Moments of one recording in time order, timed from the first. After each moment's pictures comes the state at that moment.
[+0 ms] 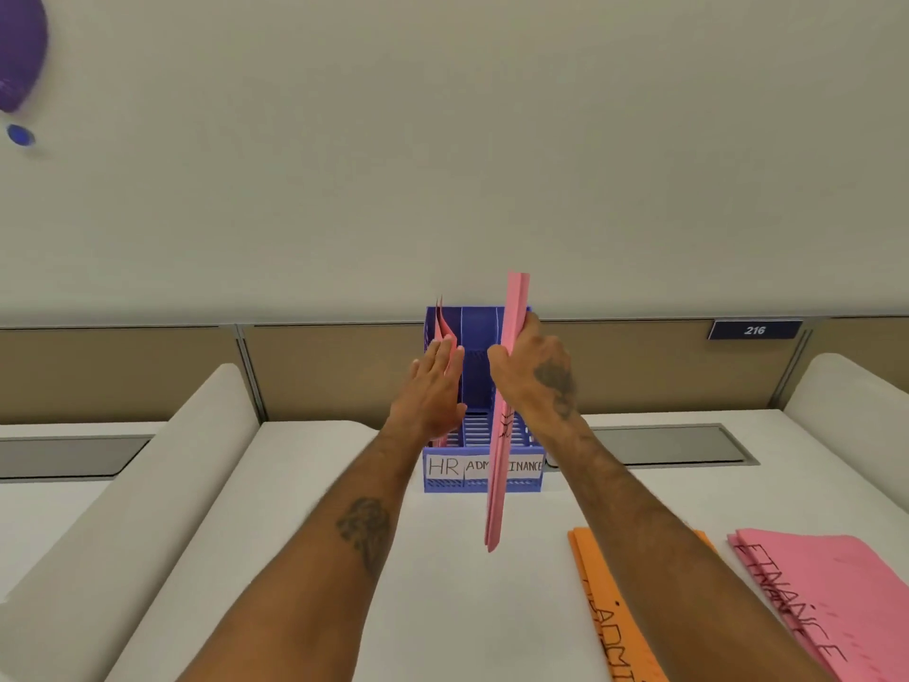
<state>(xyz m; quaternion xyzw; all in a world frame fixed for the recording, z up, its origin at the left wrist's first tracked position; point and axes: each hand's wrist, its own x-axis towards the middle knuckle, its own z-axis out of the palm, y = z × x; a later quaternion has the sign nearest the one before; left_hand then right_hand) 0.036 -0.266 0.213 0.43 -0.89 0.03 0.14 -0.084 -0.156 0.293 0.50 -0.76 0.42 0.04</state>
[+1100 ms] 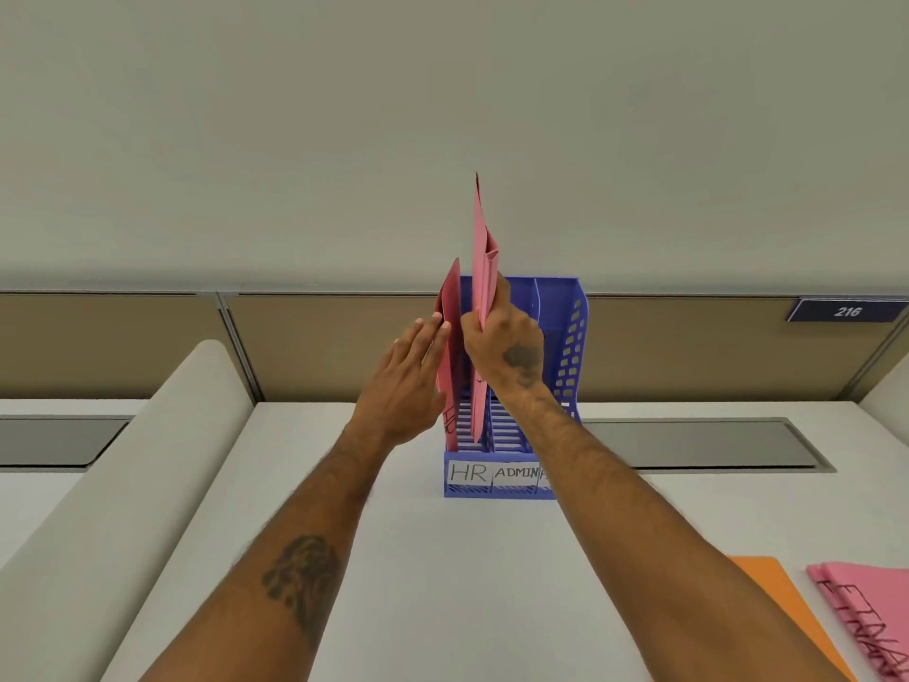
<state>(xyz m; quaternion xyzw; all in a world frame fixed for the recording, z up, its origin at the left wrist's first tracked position) 0.084 -0.362 0.171 0.39 -0.90 0.05 0.20 -0.064 -0.331 0.228 0.57 -0.63 0.51 0.15</state>
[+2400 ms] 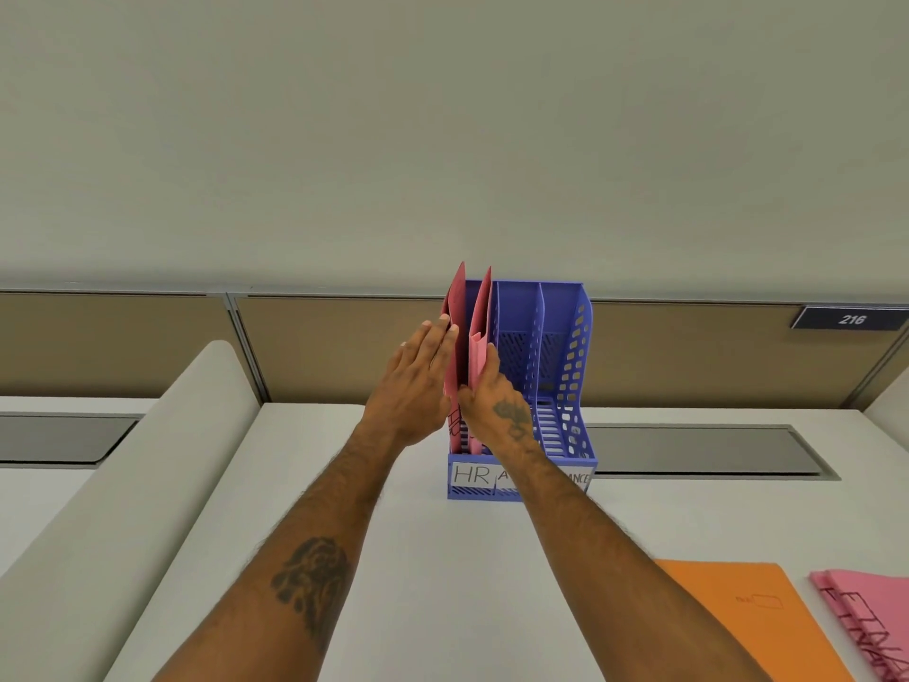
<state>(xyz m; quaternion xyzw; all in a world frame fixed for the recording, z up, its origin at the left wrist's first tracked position) 0.080 -0.359 0.175 0.41 -0.89 0.06 0.16 -0.059 -0.335 0.137 0.55 -0.77 0.32 -0.06</state>
